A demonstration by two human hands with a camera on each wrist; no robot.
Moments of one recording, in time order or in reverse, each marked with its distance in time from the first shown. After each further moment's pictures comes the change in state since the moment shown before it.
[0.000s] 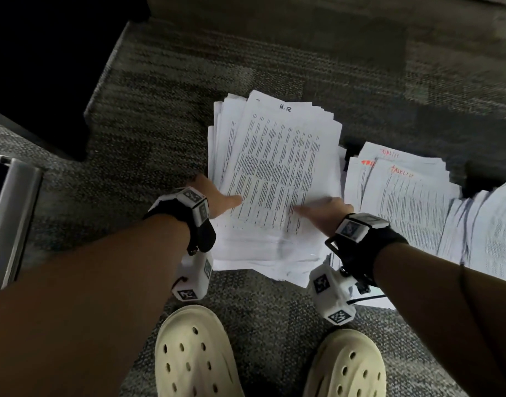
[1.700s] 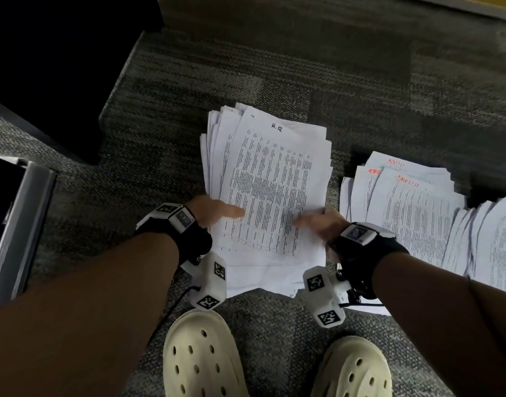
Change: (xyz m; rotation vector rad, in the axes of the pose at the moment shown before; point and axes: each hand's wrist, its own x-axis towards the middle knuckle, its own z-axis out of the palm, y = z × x) left_hand 0.008 -0.036 0.011 -0.554 -0.176 -0.066; right_hand -0.008 -0.006 0.011 0.539 -0.263 -0.096
